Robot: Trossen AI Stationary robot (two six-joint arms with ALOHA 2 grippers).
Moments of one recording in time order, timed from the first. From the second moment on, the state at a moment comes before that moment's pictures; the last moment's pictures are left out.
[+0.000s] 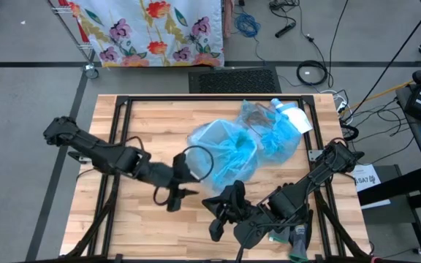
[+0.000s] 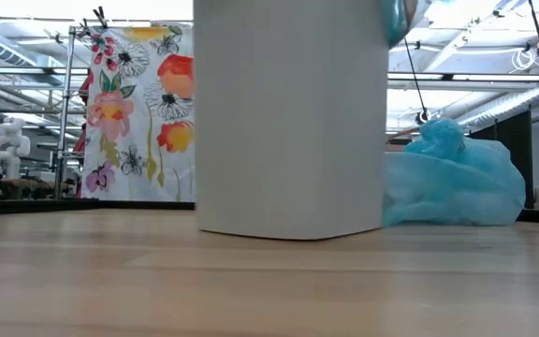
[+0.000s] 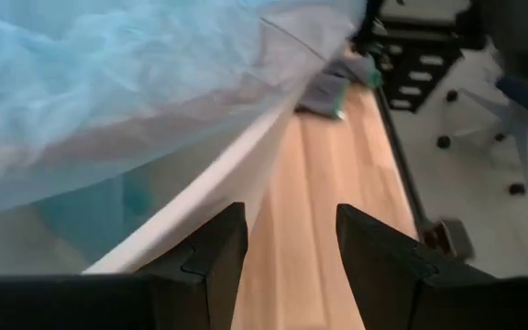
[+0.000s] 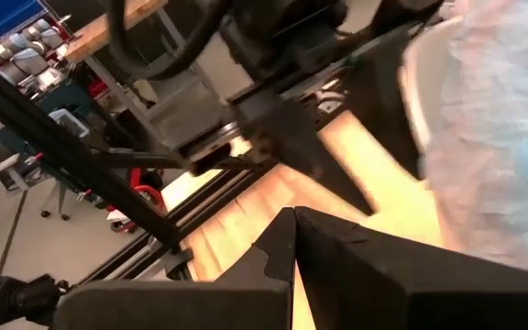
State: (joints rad) left arm -0.41 1.36 1.23 -0.47 -0.20 -0.30; right arm 0.62 1.91 1.89 -0.58 0.84 1.01
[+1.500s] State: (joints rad) left arm -0.35 1.23 1.23 -0.48 -0.51 0.85; right arm 0.70 1.81 1.89 -0.62 1.01 0.89
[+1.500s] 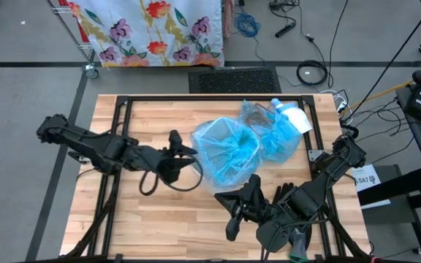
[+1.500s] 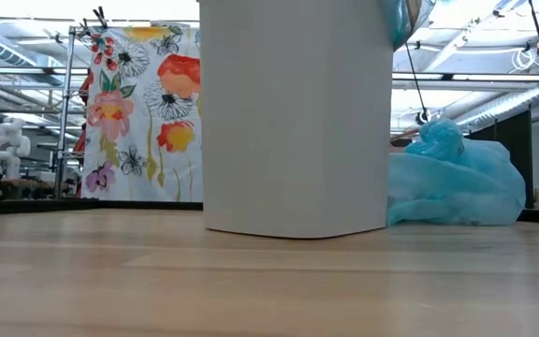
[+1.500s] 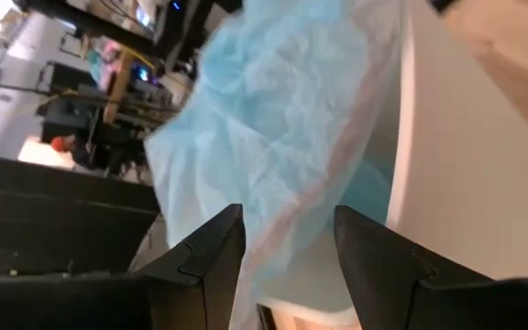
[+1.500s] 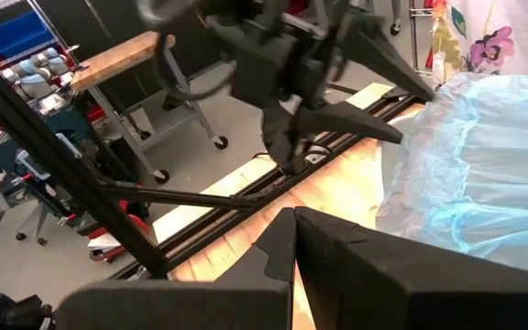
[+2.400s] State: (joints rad) left arm -0.27 1.25 1.28 -0.54 -0.59 0.83; right arm 0.70 1.81 1.89 -0.64 1.02 0.87
